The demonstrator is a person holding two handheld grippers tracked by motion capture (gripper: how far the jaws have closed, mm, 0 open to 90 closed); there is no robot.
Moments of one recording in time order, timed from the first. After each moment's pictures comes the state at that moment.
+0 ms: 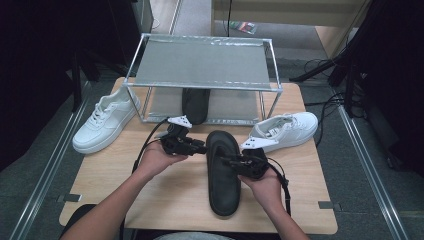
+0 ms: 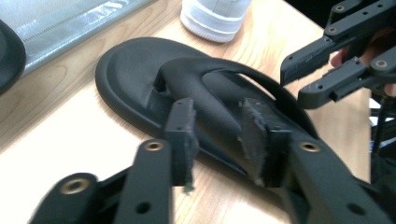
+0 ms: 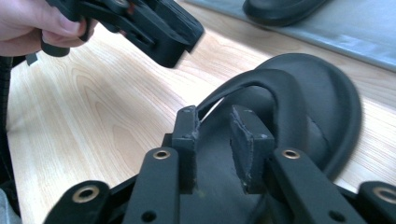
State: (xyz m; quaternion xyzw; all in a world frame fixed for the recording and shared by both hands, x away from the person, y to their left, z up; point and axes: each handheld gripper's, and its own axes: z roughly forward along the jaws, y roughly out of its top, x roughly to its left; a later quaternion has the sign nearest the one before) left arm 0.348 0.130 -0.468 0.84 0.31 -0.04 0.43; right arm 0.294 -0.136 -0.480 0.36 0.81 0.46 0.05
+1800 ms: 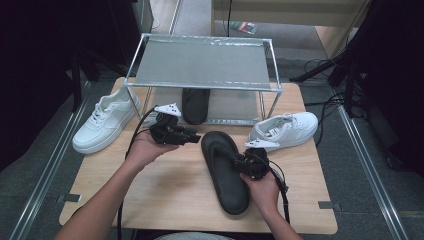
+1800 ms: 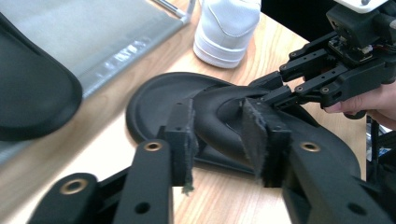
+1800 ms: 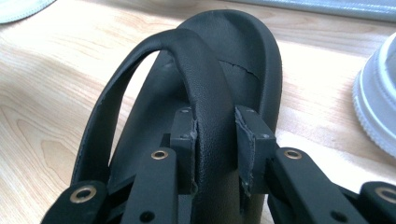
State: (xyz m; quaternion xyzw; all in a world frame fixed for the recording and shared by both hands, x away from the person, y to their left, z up) left arm 0.359 0.154 -0.431 0.84 0.30 0.00 0.45; right arm 0.302 -0.142 -0.505 0.48 0.77 0.41 0.08
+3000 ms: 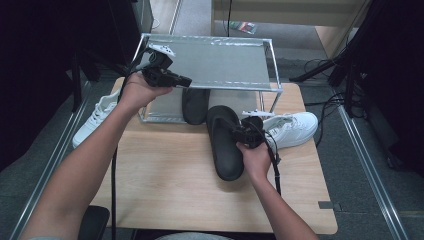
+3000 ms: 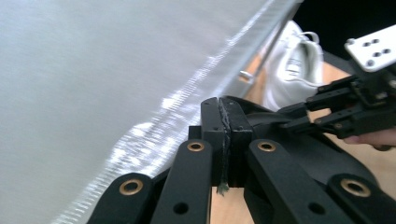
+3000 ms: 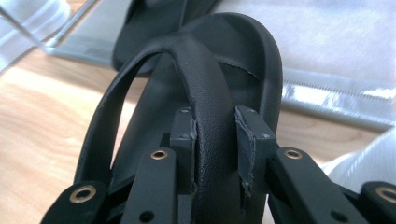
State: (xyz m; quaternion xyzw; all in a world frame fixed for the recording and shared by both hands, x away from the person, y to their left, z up) left arm 0.463 0.174 -0.334 0.85 0.30 0.08 0.42; right arm 0.376 -0.124 -0.473 0.53 0.74 0.40 0.13
